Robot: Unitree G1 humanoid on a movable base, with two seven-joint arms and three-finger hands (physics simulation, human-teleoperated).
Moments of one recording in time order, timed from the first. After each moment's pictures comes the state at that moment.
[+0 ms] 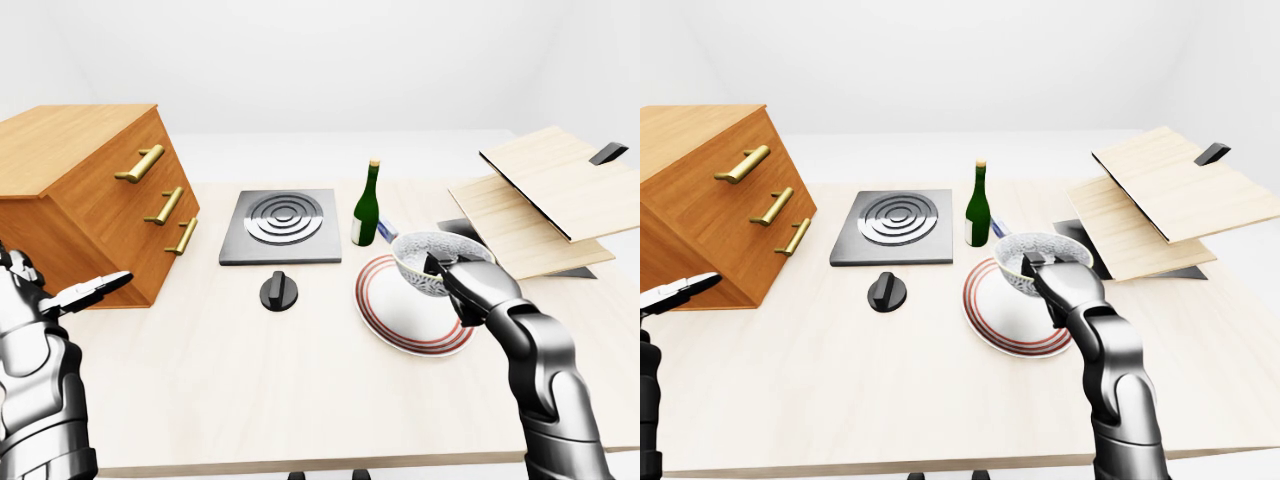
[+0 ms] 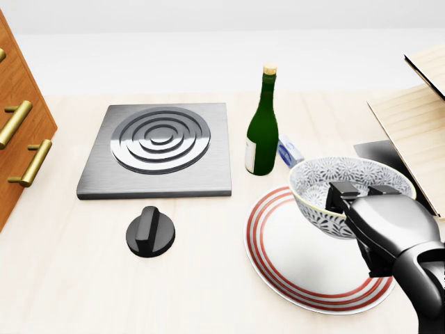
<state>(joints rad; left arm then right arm) -0.24 0.54 0.54 0.37 -0.25 -0.09 0.11 -0.11 -0.30 -0.18 -0.30 -1.17 -0.09 0.70</state>
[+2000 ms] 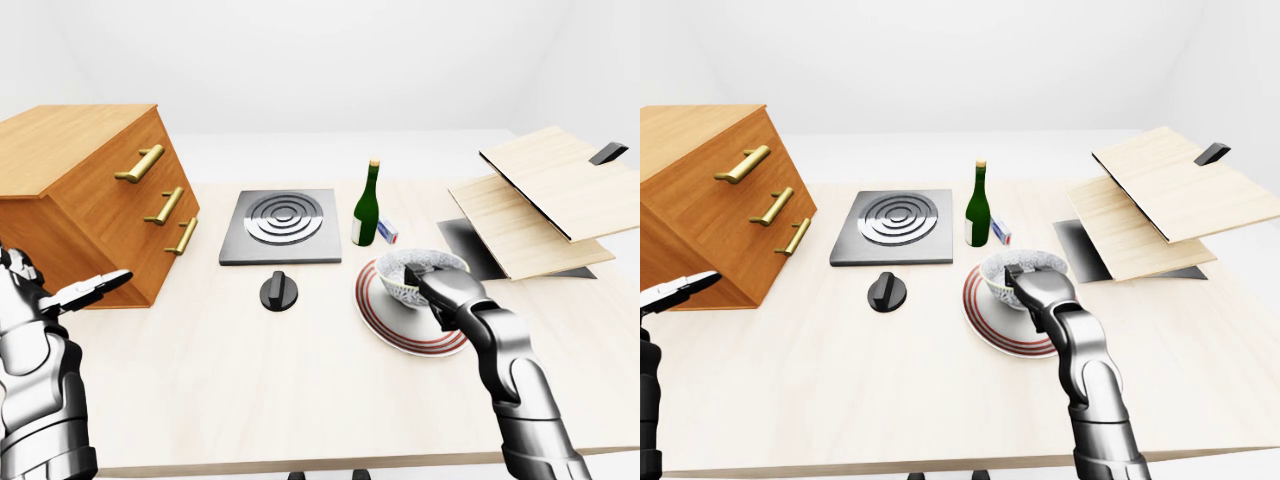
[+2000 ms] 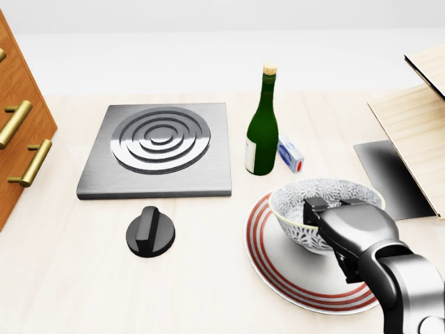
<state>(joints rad) -0.24 0.54 0.54 0.37 -0.26 -0.09 0.12 -0.16 -0.26 -0.08 -0.14 -1.28 -0.09 0.70</state>
